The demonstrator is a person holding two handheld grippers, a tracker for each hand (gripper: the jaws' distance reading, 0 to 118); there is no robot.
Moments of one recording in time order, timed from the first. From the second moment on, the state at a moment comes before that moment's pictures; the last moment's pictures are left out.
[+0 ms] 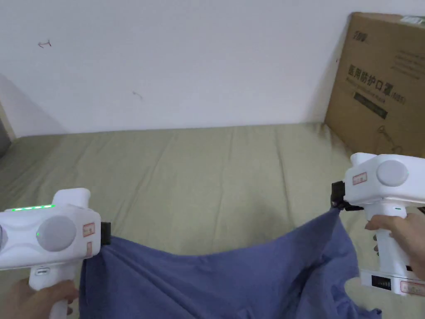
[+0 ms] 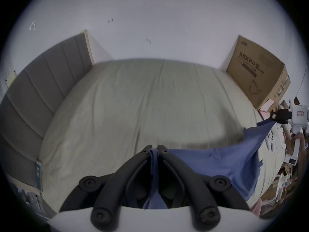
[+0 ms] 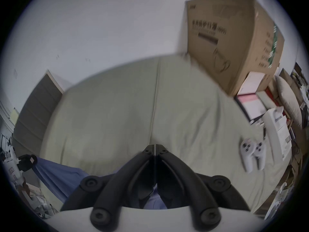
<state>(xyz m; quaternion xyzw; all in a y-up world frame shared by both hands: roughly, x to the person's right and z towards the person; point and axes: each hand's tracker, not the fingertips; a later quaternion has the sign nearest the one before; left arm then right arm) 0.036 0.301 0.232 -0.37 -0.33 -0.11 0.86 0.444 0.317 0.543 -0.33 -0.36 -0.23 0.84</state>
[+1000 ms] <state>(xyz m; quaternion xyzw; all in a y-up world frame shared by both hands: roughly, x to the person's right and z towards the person) 0.057 0.558 0.157 -0.19 -0.31 -0.06 0.93 0.458 0.647 0.517 -0.11 -0.40 -0.13 0.90</state>
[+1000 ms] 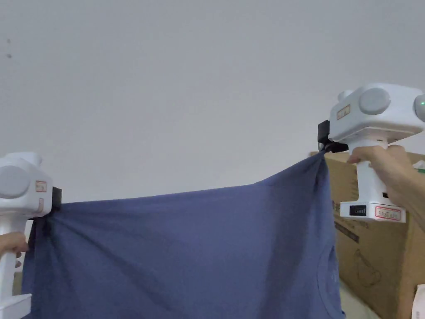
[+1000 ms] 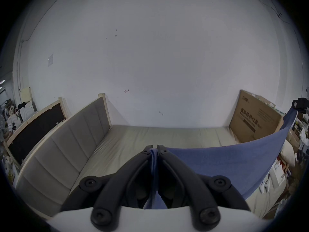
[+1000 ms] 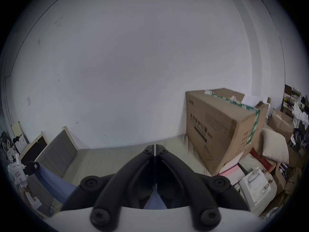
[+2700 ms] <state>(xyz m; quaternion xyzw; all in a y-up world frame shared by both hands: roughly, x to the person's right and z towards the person) 0.006 0.160 0.166 -0.43 -0.24 -0.14 0.86 0.411 0.181 0.550 -0.43 -0.33 -0.30 0.78</state>
